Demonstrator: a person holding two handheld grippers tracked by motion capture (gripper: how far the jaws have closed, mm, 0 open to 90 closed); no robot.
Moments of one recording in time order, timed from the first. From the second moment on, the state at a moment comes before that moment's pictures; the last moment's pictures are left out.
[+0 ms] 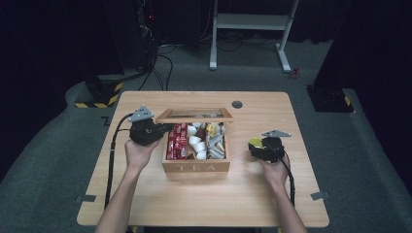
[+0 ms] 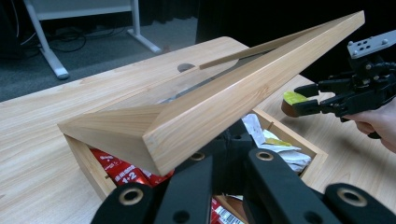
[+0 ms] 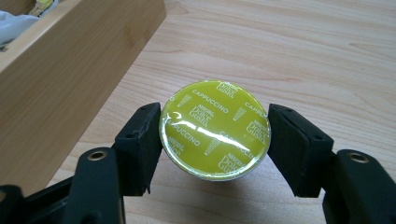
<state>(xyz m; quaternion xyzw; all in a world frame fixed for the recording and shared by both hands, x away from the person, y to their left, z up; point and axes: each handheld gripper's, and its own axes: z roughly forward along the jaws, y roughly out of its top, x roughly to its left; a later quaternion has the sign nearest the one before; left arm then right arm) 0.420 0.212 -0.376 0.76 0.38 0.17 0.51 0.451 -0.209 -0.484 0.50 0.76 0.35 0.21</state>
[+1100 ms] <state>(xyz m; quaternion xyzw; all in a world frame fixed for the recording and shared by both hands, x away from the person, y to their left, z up) 0.419 0.212 -0.376 0.75 0.38 0.16 0.51 0.453 -0.209 -0.489 0.50 0.76 0.37 0.19</state>
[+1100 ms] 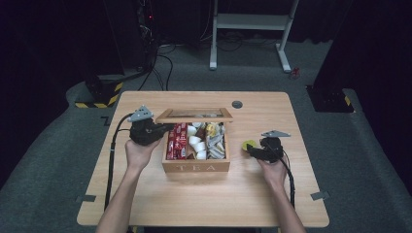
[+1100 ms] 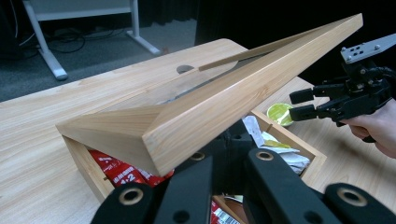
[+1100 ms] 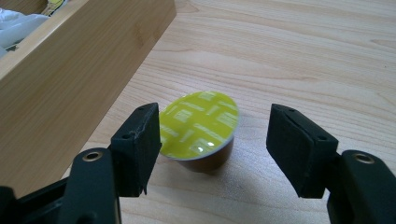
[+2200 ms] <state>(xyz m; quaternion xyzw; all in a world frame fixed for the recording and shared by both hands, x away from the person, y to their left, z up) 0.418 0.211 -0.378 0.76 0.38 0.16 0.51 0.418 -0.245 -0.486 0.51 0.73 0.41 0.19</state>
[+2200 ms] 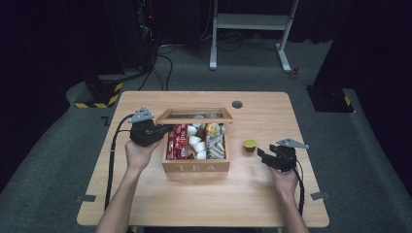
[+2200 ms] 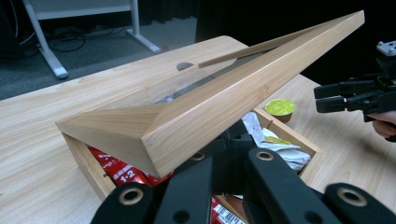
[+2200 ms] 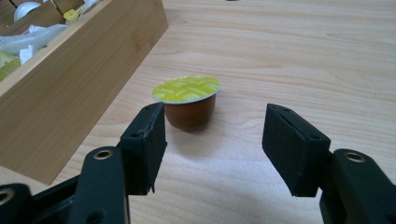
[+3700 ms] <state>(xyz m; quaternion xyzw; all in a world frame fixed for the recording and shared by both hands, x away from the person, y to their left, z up) 0.408 0.211 -0.391 0.76 0.38 0.15 0.51 0.401 -0.258 -0.522 0.53 0.75 0.32 0.24</state>
